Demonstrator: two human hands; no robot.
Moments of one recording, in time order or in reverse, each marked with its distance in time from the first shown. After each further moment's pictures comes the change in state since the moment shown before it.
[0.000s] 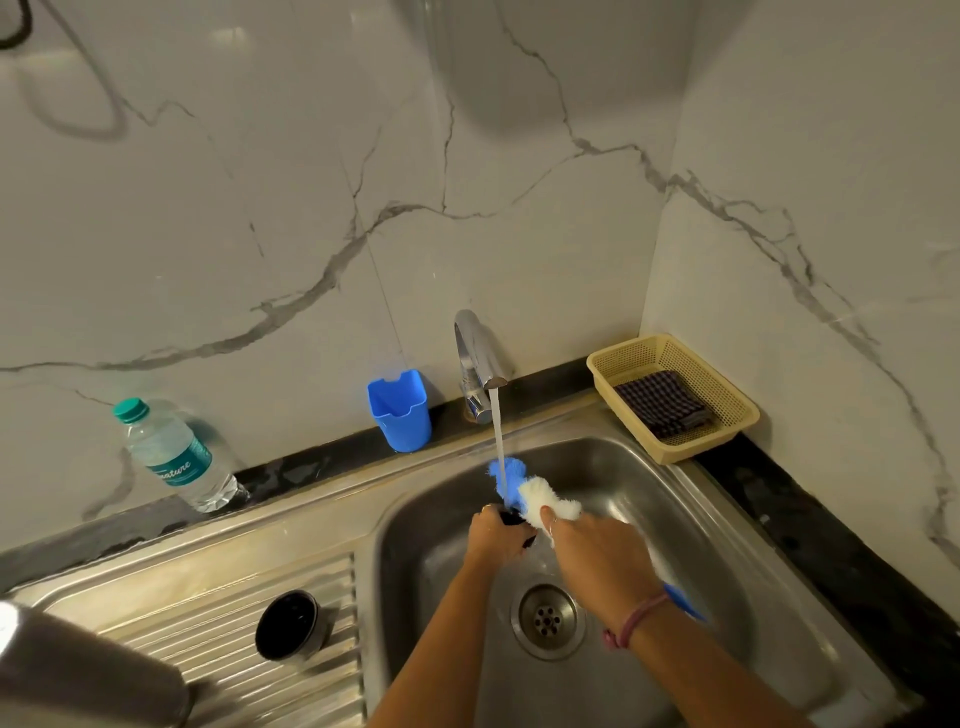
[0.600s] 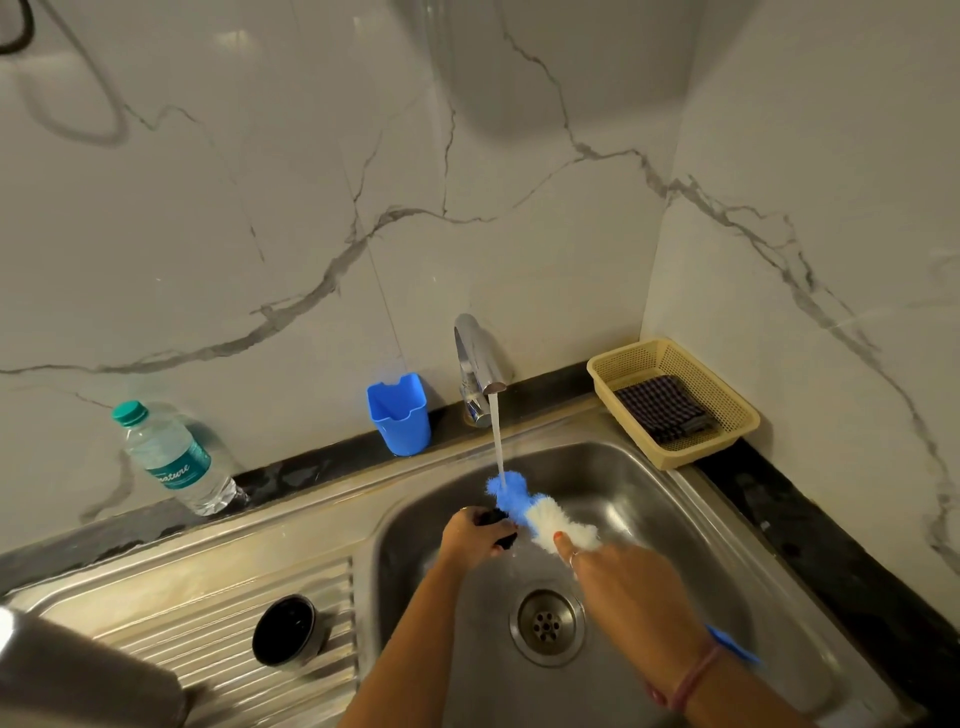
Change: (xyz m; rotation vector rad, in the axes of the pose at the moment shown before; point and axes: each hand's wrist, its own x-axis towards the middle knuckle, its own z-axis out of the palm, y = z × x) left_hand 0.009 -0.015 -0.026 -0.134 -0.041 -0.003; right_hand -0.027 0.009 -0.004 -0.015 -0.036 -0.015
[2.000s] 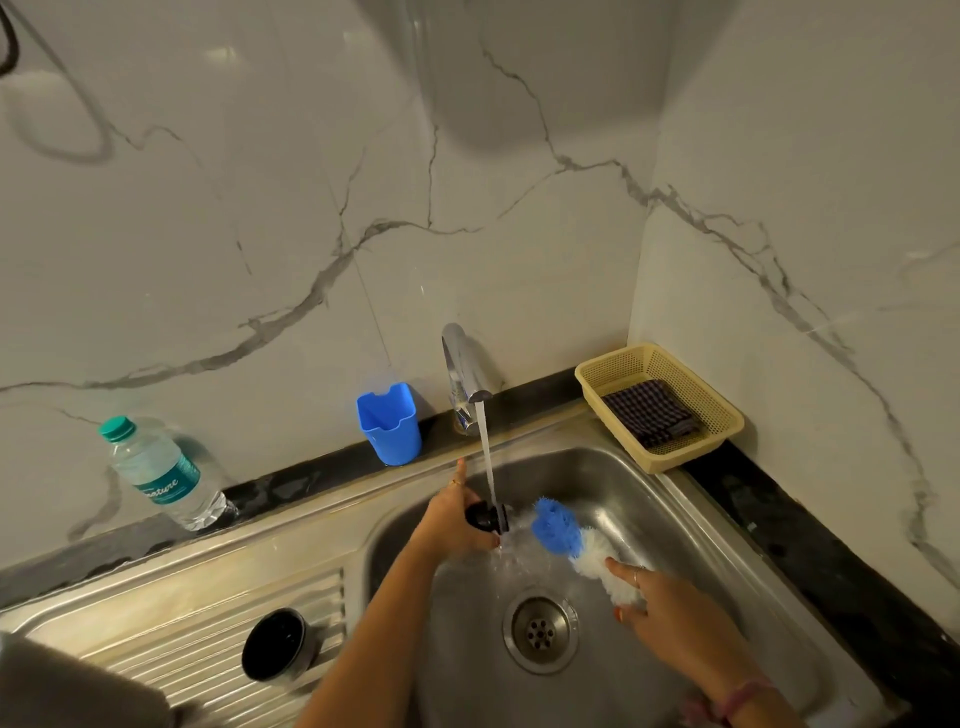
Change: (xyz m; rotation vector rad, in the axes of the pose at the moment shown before) left_hand -0.018 0.043 -0.031 0.459 -0.077 0.259; right_hand -0.017 0.058 0.060 0.599 -0.095 0.287
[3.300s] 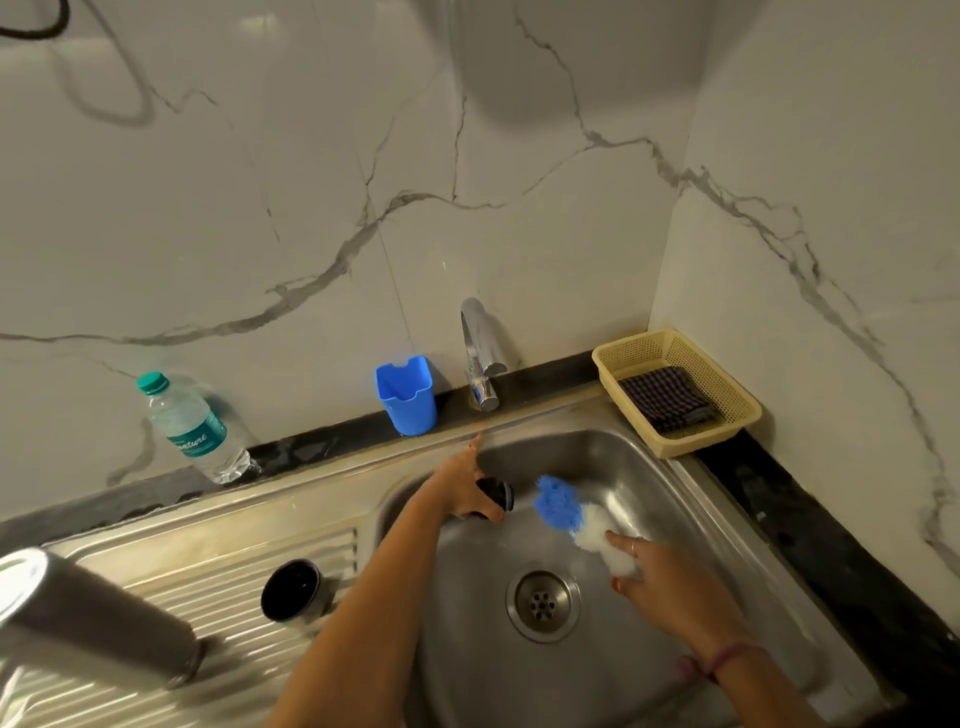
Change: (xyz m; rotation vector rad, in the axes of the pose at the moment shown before) left_hand 0.000 0.016 -0.017 0.175 -0.087 -0.072; right_hand 0.014 0.005 0.001 -0.009 -0.021 -0.052
